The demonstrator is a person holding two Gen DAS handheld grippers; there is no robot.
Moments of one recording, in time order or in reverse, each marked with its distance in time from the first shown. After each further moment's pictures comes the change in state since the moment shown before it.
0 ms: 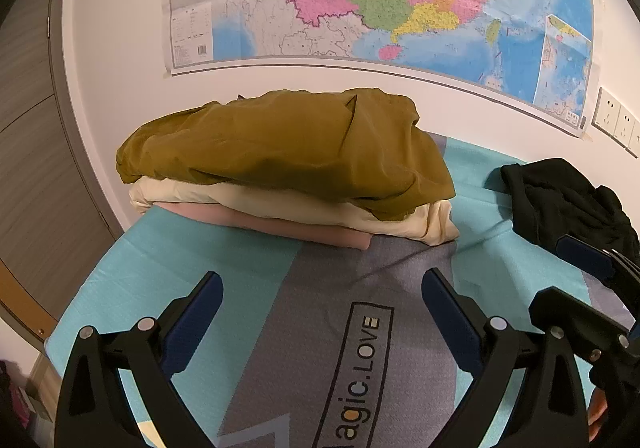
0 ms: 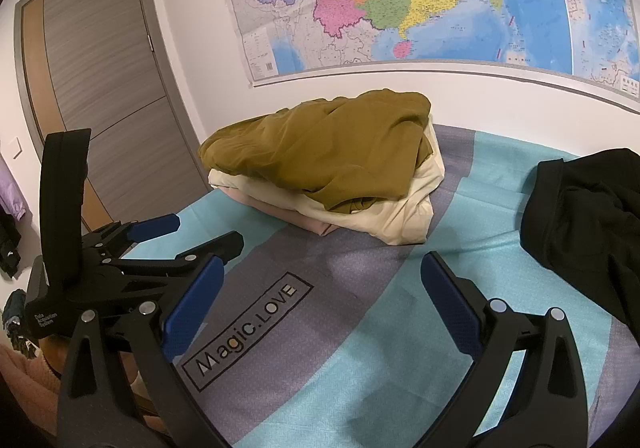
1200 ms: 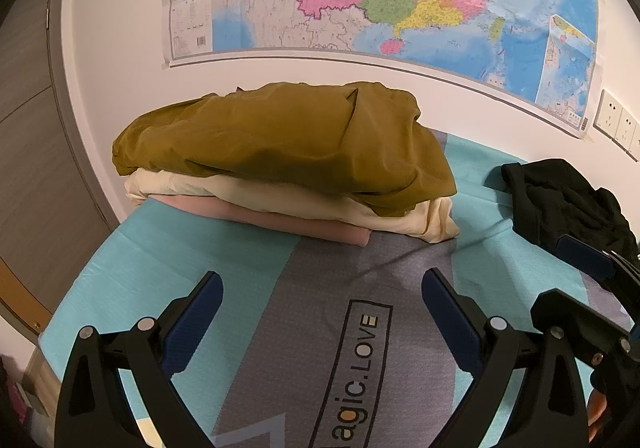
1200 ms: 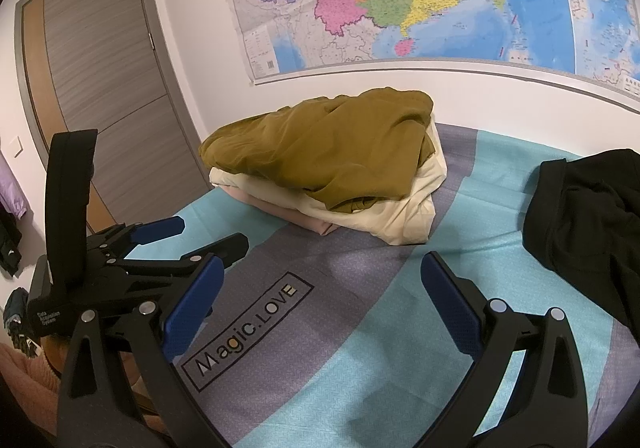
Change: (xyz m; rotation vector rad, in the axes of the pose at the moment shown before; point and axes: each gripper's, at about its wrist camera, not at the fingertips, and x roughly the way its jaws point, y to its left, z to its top) left arm 0.006 0.000 -0.003 -0.014 0.020 -0.007; right arm 0.002 0.000 -0.001 0.000 0.007 0.005
